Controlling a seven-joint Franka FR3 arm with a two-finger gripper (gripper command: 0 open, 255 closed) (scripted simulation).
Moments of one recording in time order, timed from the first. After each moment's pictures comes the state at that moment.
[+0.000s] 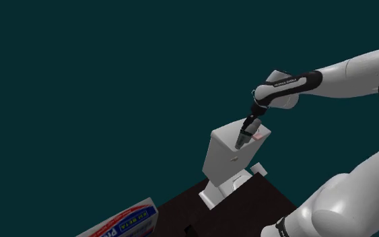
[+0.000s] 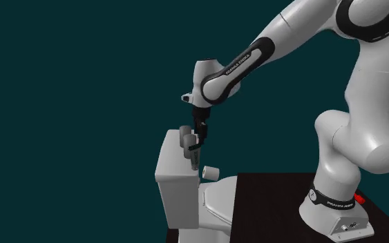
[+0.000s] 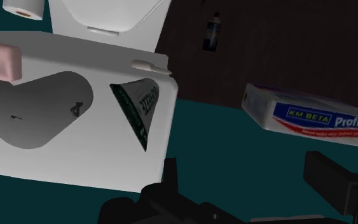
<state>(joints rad) -0.01 -0.04 -0.53 -2.38 0.00 2.42 -0.73</state>
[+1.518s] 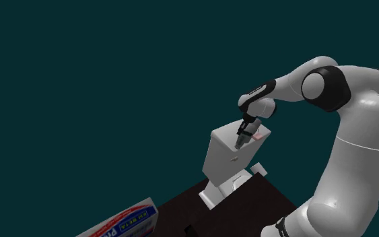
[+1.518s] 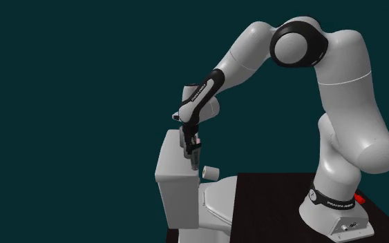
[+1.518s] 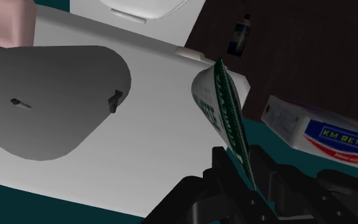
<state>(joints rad) -0.14 0.41 -0.45 -2.14 0.32 2.57 -1.12</state>
